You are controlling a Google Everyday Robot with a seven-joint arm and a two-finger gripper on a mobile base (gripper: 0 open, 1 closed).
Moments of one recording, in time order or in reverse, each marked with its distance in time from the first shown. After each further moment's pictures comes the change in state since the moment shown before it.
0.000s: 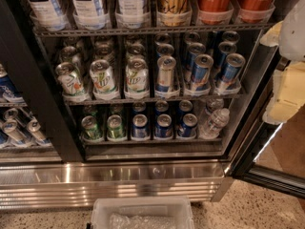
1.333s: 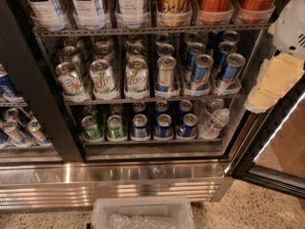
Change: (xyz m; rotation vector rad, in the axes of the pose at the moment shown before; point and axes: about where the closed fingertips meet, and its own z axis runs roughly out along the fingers) arm -0.015 -0.015 -0.007 0.125 -0.005 0.181
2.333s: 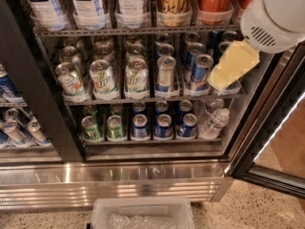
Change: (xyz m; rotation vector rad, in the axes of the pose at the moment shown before) arm -0.046 -0.022 -0.014 0.330 -0.047 0.220
